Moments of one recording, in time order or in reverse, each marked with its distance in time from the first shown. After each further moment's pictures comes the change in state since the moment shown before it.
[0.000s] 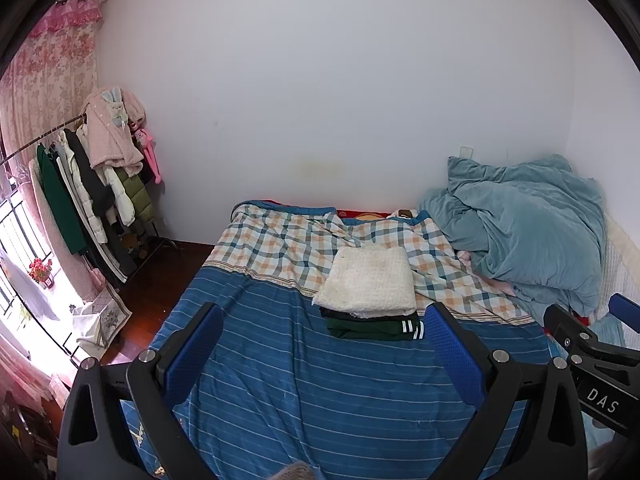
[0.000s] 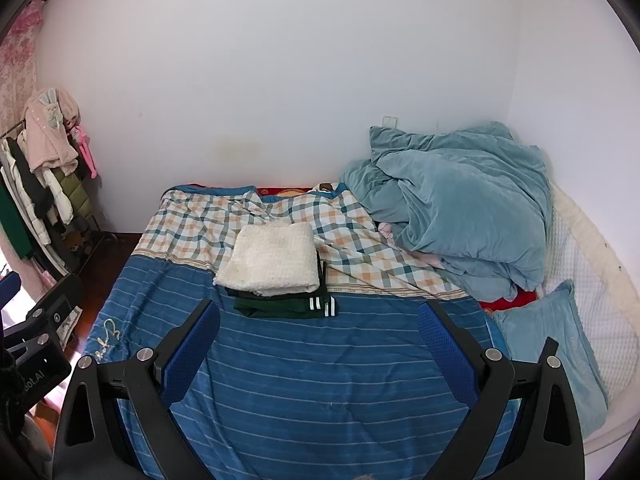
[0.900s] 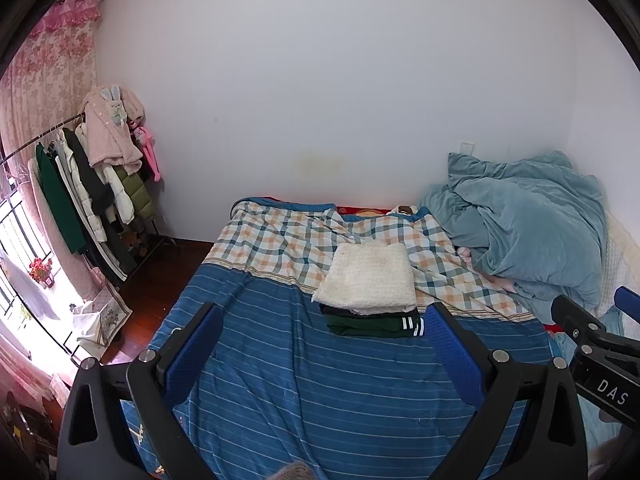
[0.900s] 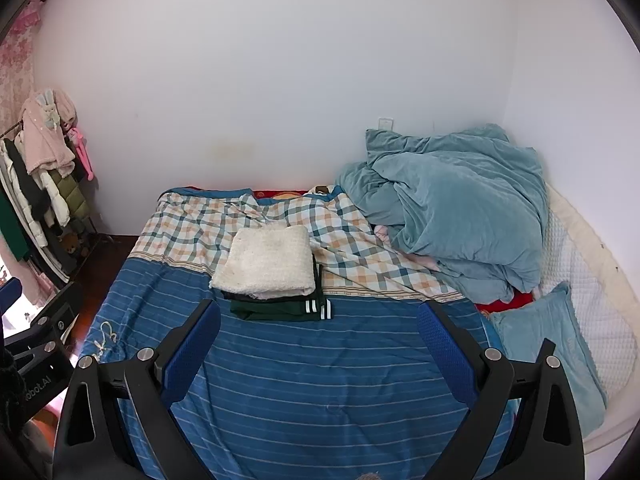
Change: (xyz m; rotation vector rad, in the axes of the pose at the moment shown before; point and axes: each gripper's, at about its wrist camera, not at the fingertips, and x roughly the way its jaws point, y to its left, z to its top) left arm 0.005 -0.003 -0.001 0.004 0.008 0.005; right arm 0.003 -0.008 0.004 -0.003 -0.009 -0.004
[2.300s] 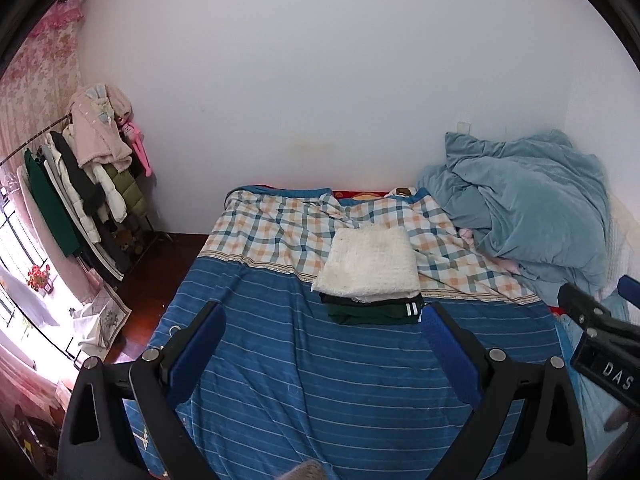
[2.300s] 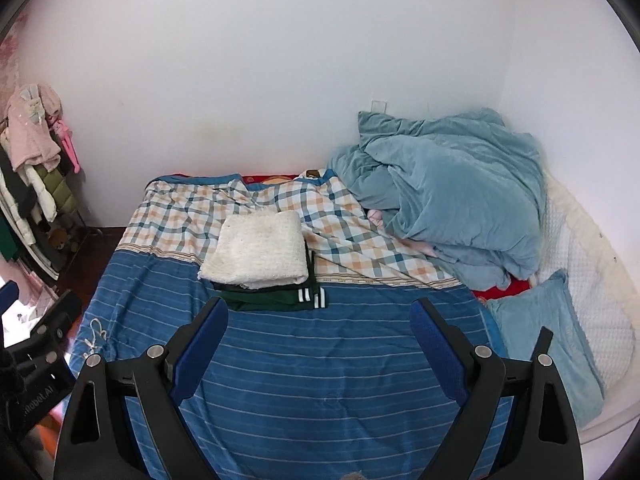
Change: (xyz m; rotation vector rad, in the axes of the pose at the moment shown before) left arm 0.032 0.004 0.001 0.038 0.058 -0.014; right arm 0.030 0.006 0.002 0.005 0.046 -0.045
